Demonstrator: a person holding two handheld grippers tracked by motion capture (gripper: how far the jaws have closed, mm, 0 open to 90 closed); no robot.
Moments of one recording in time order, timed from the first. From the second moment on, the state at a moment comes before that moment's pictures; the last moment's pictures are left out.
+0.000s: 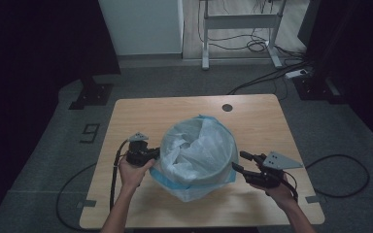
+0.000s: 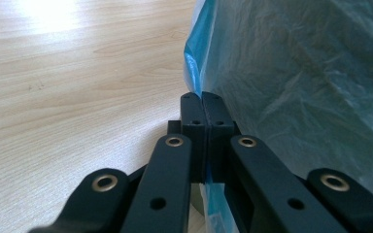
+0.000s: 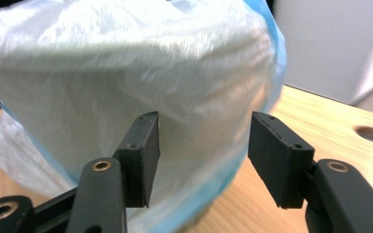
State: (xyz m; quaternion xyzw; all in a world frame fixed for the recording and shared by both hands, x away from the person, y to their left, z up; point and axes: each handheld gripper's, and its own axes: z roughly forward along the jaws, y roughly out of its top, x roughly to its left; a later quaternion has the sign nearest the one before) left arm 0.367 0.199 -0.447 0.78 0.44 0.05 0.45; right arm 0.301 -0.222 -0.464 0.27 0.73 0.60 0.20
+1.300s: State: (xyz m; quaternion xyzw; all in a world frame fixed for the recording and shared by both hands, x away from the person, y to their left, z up) left arm 0.377 0.178 -0.470 0.81 0.44 0.05 0.39; right arm 0.335 -0.196 -0.511 0.32 0.75 0.56 0.15
